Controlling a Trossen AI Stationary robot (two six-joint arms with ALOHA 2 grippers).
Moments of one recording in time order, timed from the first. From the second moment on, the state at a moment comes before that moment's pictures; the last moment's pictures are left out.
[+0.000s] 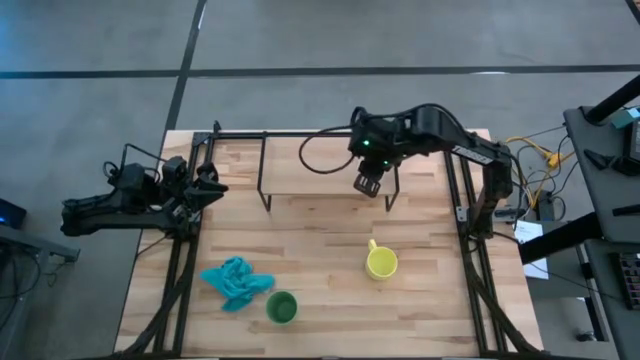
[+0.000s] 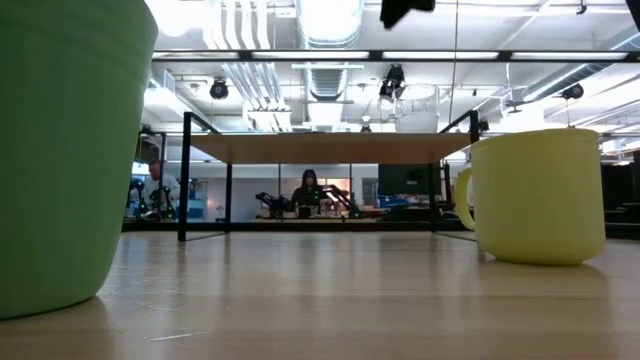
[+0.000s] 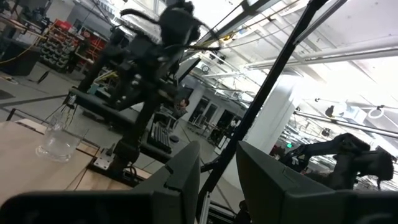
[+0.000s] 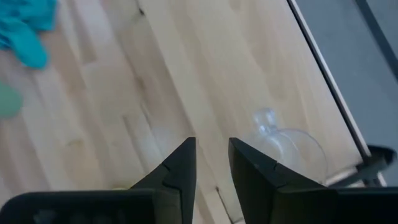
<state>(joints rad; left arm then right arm) 0.08 0.29 0.48 0.07 0.16 -0.60 -0.12 1.82 2.27 -1.57 0.13 0.23</state>
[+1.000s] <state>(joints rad) 0.08 0.43 0.54 0.07 0.20 -0.56 0.17 1.82 2.23 -1.57 0.05 0.44</state>
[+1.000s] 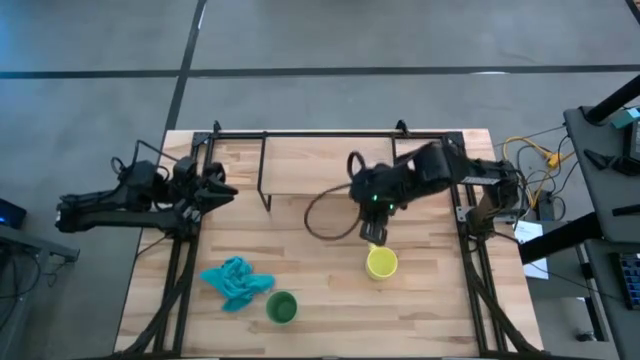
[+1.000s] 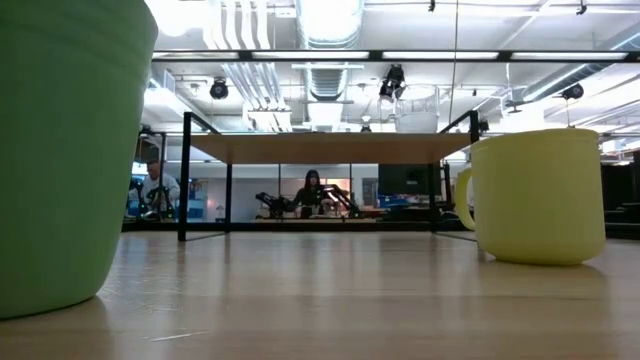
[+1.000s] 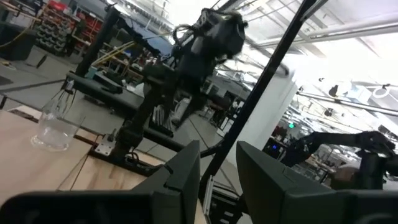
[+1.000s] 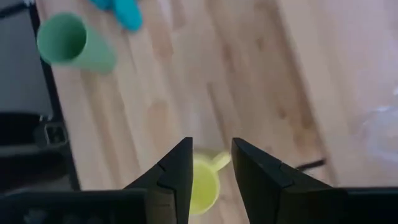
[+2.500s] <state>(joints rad) 0.08 0.44 0.60 0.07 0.21 -0.56 0.28 1.82 1.55 -1.37 0.00 0.58</state>
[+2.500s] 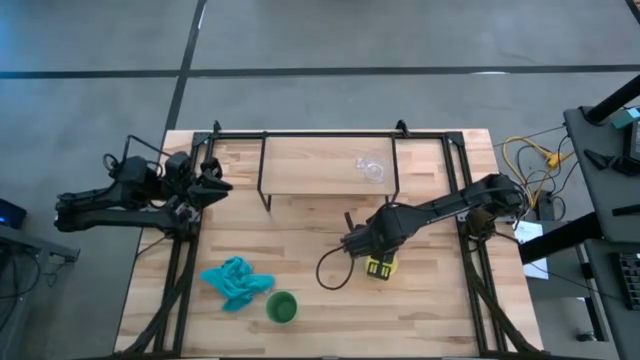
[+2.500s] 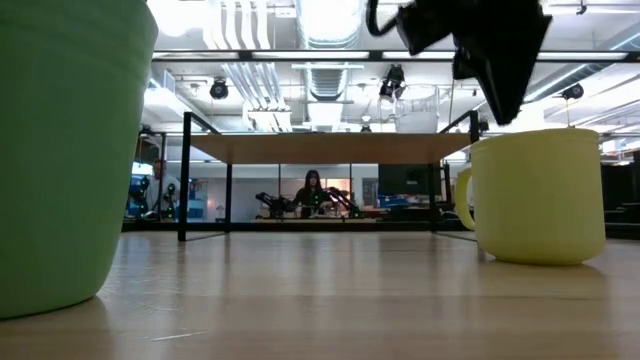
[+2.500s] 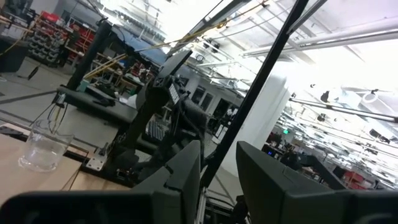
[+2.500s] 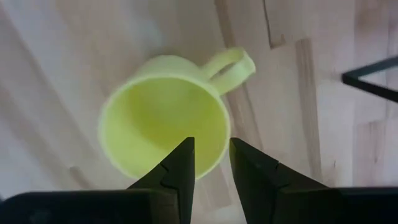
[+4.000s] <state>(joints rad) 0.08 0.43 0.60 0.07 0.22 -0.56 0.26 1.82 1.59 -1.22 -0.05 0.57</state>
